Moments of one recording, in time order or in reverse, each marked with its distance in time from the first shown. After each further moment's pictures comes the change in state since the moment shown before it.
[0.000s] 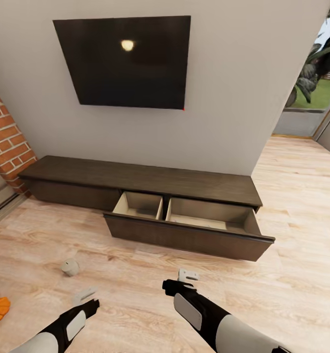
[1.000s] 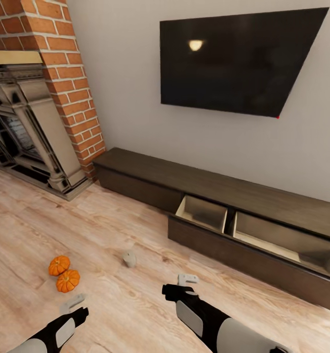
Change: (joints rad) left arm 0.014 0.051 -0.001 0.045 0.038 -0.019 0.000; right arm 0.003 -0.001 0.064 0.067 0.001 -0.047 0.101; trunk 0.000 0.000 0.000
